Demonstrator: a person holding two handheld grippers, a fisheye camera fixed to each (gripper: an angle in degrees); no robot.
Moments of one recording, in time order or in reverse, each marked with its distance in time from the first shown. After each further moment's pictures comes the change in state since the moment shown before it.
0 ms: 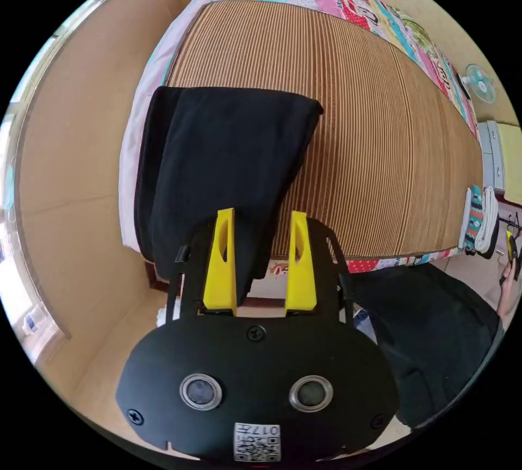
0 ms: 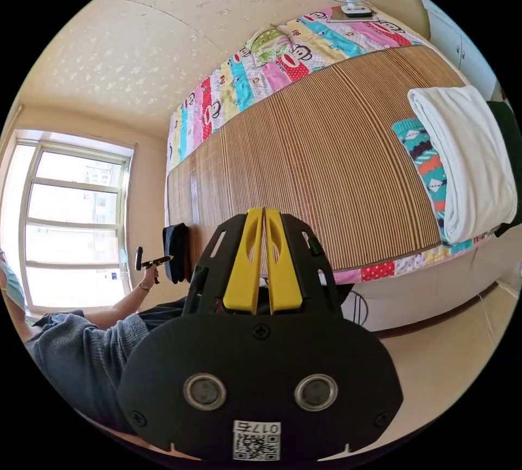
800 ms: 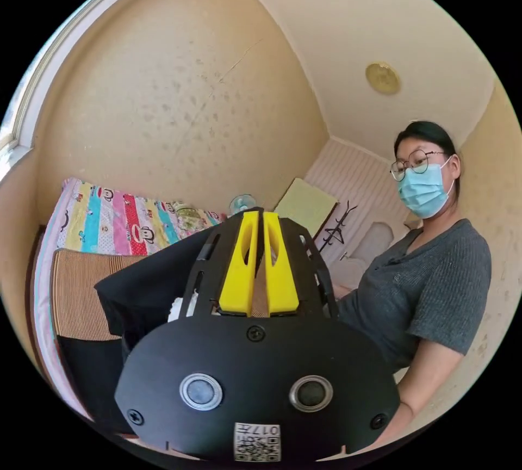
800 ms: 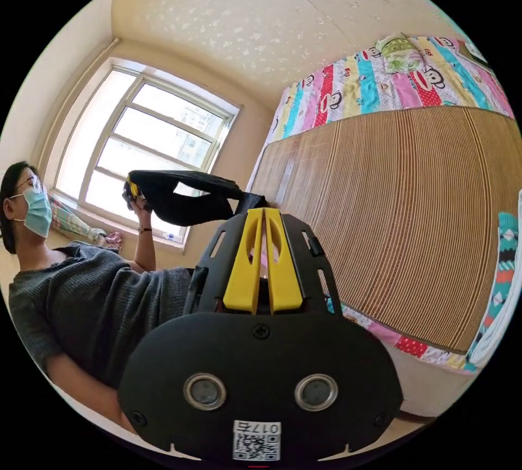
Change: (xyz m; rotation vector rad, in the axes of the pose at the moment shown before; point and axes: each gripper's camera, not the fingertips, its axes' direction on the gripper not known) left arm 0.139 0.285 -0.396 1.176 0.968 0.673; right arm 0.074 -0.068 0.001 -0.106 -0.473 -0.482
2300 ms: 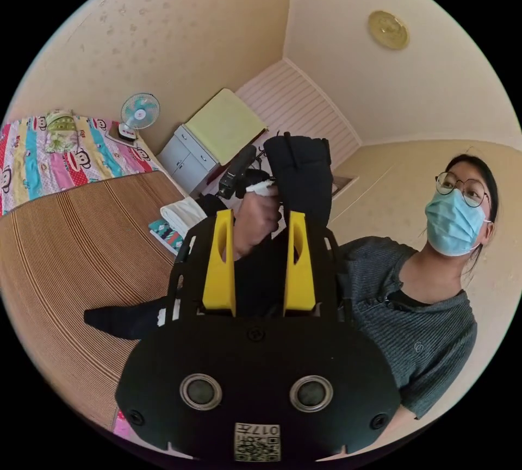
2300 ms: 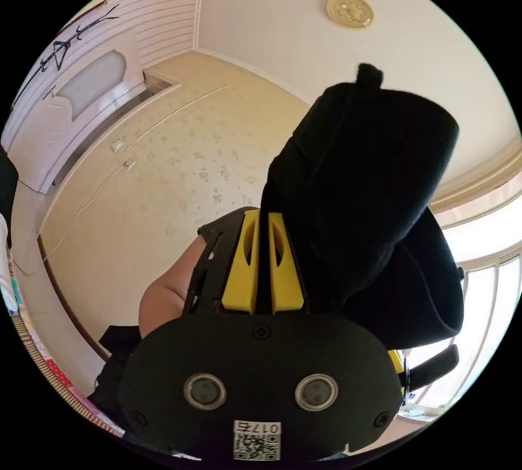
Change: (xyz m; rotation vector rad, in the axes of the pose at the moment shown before) left arm 0.045 0.268 0.458 -0.486 0.598 -0.289; right arm 0.016 0.061 -0.178 0.257 -1.961 -1.337
